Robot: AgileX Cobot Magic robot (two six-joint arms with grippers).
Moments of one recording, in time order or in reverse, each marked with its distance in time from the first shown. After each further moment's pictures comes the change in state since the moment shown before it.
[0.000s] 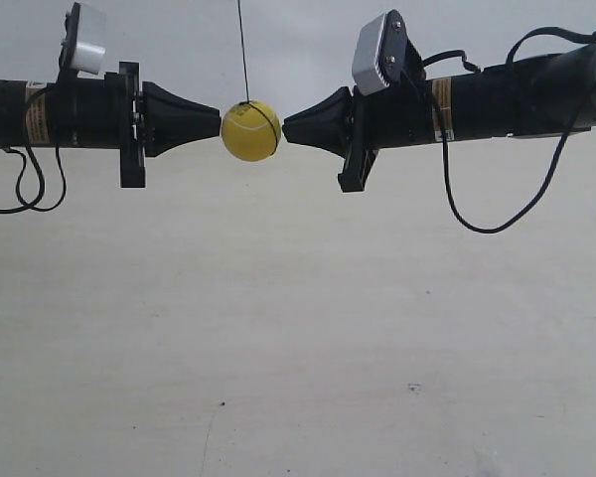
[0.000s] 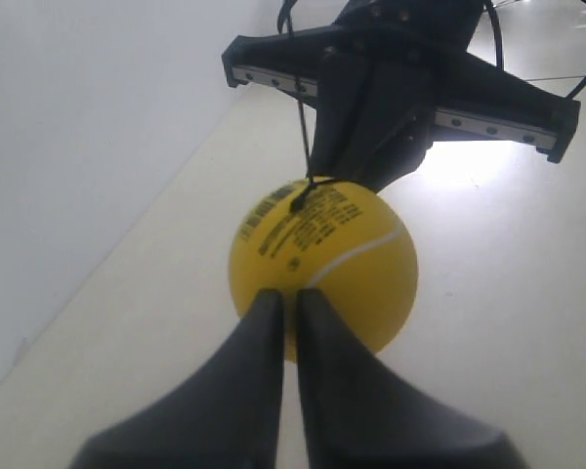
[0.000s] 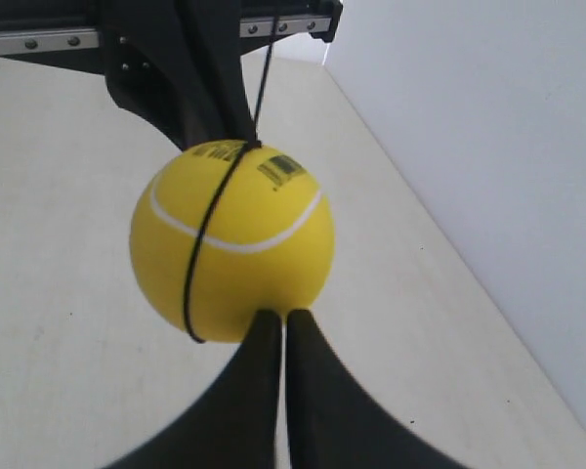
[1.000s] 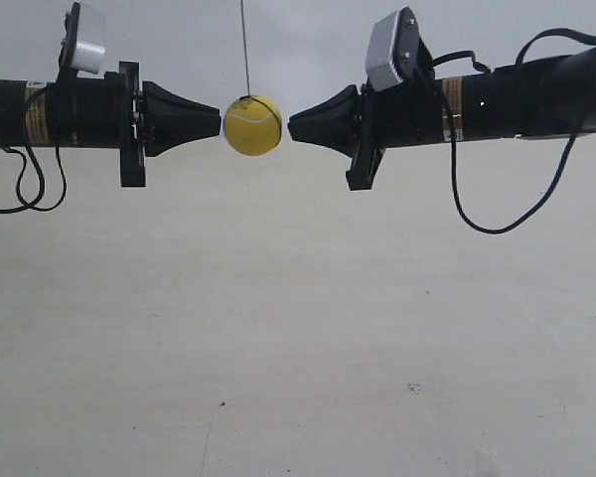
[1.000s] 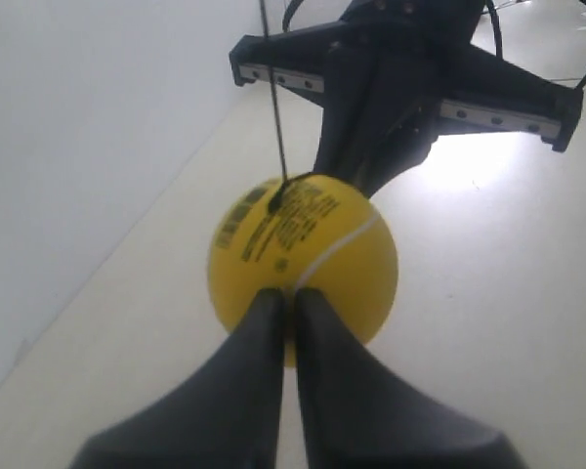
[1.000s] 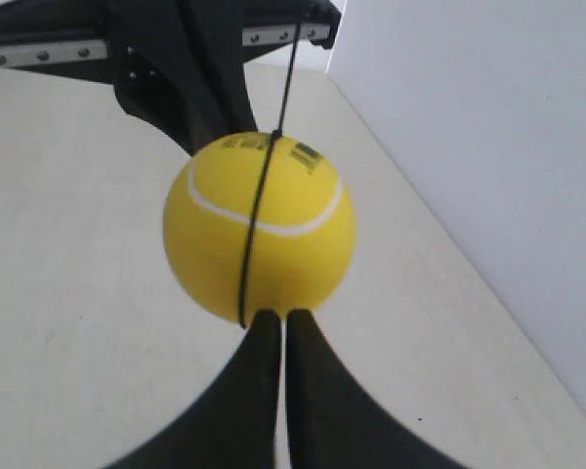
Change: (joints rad) left arm 0.000 0.000 0.000 -0.004 0.000 0.000; right arm -0.014 0.000 0.008 0.005 -0.031 0.008
